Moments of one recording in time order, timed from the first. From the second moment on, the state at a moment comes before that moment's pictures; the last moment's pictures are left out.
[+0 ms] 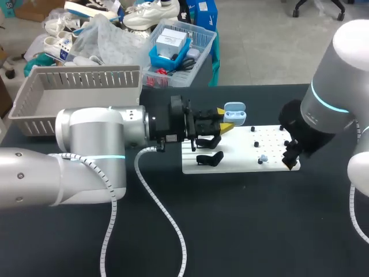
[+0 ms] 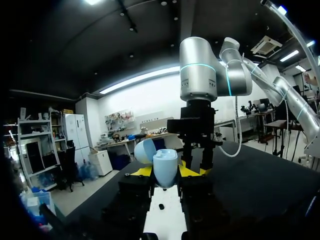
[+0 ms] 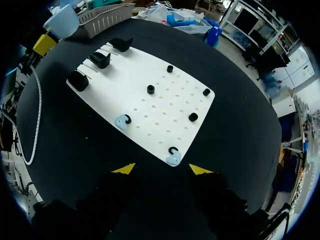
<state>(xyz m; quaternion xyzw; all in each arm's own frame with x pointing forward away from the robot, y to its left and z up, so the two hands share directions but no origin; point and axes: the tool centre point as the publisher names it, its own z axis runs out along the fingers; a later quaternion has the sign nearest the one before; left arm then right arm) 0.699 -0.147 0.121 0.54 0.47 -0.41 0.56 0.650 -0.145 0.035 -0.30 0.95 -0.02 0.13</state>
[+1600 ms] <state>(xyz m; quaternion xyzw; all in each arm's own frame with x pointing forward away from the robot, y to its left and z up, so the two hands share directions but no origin) 0.699 -0.147 0.121 0.54 0.47 -0.41 0.56 0.658 -0.149 0.025 -0.30 0.95 -0.01 0.13</state>
